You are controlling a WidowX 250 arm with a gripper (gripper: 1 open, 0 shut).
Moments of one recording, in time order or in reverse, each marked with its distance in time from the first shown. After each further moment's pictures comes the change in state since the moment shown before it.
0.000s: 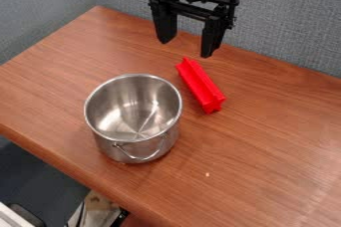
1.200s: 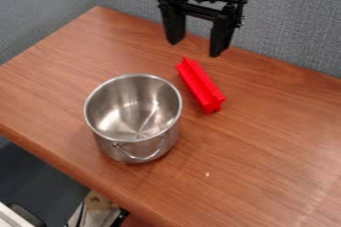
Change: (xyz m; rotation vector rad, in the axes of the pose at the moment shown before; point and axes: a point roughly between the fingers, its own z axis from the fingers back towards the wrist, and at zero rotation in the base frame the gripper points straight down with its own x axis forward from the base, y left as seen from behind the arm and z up) arm 0.002 -0.007 0.006 -0.044 0.010 -0.032
